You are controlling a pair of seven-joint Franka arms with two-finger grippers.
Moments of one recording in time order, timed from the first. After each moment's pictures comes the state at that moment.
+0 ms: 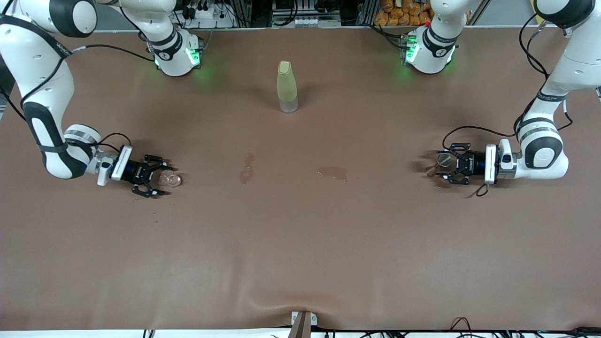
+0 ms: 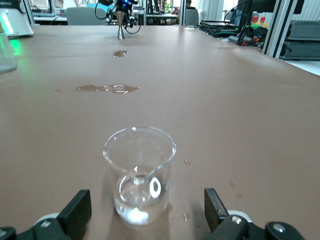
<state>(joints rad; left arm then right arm) 0.55 0.72 -0.22 -1.95 -0.86 1.72 2.28 -0.18 0.72 -0.17 -2.05 1.36 1.80 -2.82</state>
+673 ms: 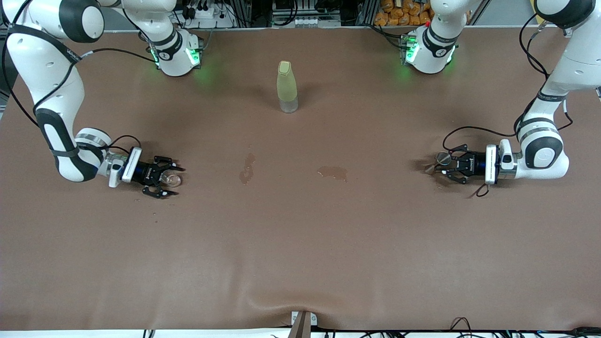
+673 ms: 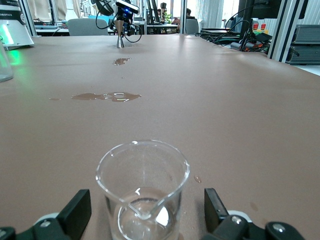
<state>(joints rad) 0.55 0.72 -0.22 -1.94 -0.86 1.73 2.28 -0.14 0.75 -0.17 -2.05 1.41 1.78 -2.83</state>
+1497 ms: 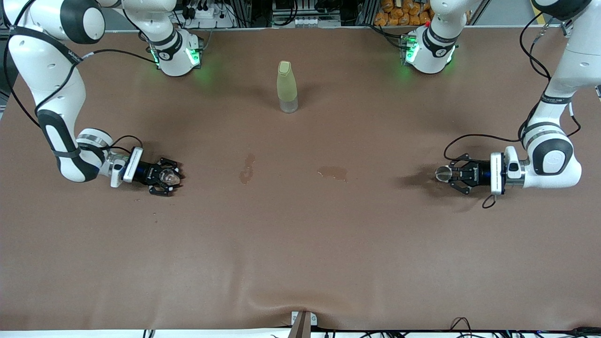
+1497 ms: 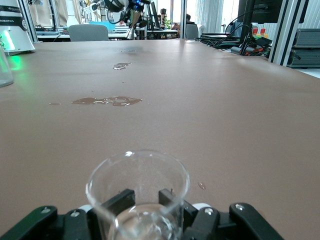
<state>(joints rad) 0.51 0.66 -0.32 -1.86 -0.94 1.78 2.17 -0.13 0.76 -0.16 -2.05 1.42 1.77 -2.83</state>
